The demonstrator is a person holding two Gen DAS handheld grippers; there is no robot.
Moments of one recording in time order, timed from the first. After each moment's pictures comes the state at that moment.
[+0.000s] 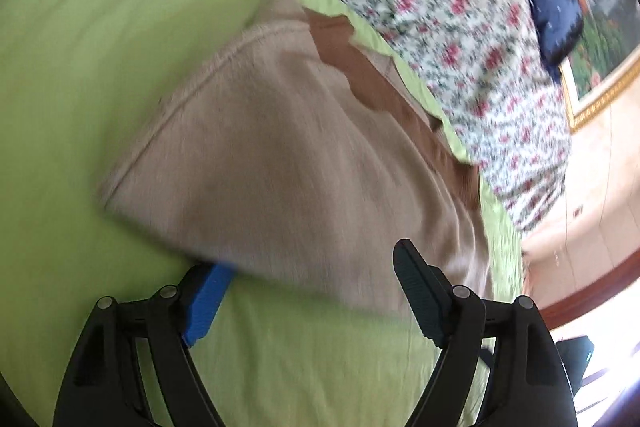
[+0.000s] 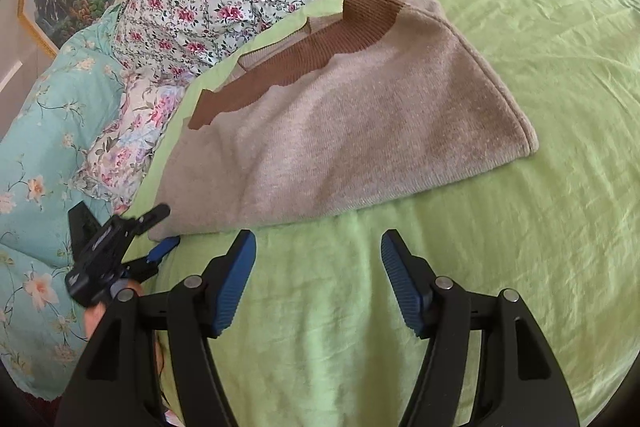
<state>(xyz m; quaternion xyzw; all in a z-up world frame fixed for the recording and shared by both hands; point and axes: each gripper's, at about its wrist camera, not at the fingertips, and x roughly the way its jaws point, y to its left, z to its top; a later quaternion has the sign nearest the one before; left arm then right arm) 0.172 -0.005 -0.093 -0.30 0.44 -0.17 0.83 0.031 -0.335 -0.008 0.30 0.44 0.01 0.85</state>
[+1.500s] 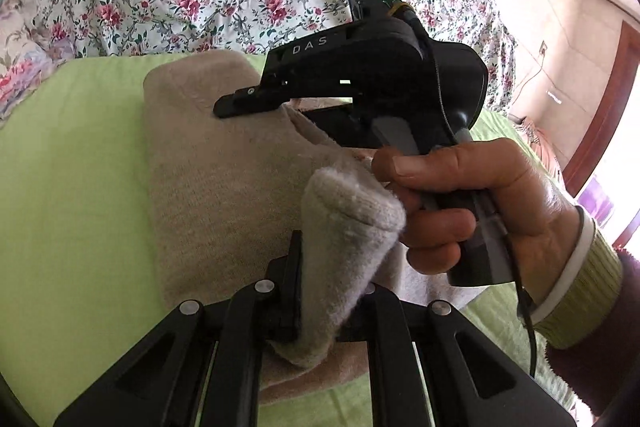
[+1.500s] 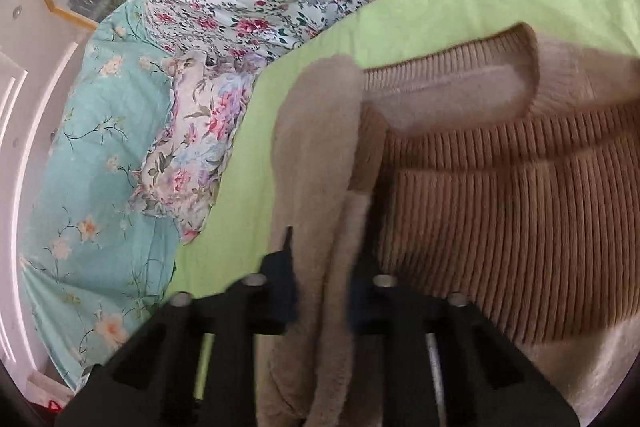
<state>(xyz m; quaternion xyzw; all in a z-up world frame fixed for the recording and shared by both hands) 0.181 -0.164 -0.034 -0.02 0.37 -0.31 0.88 0.328 -0.307 -0.032 0.36 0.48 0.24 0.77</state>
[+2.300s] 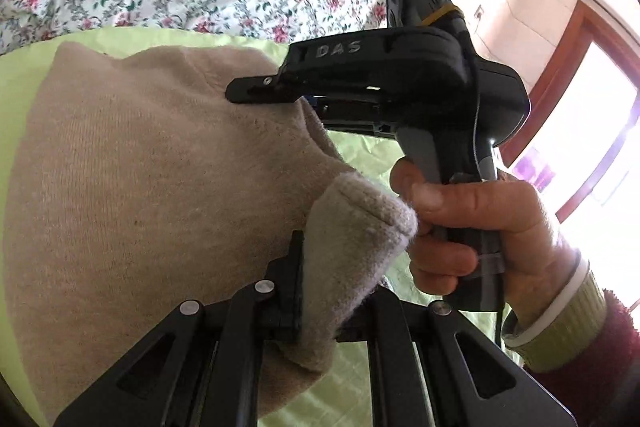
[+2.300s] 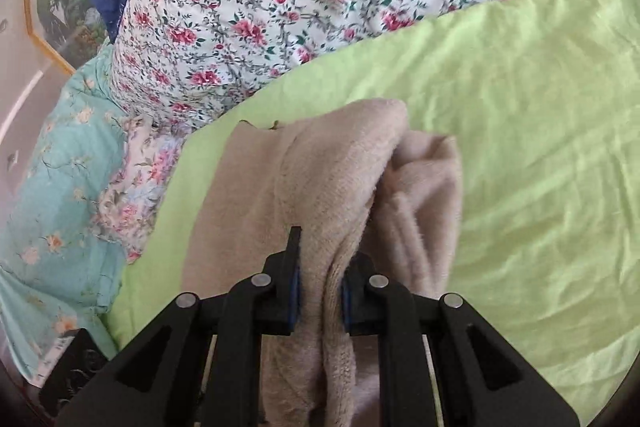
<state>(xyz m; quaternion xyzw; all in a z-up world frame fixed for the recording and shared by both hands) 0.148 -0.329 -0.055 -0.02 0.42 -0.44 0.80 0.207 -0.483 -0.007 0.31 0.44 0.09 0.84</state>
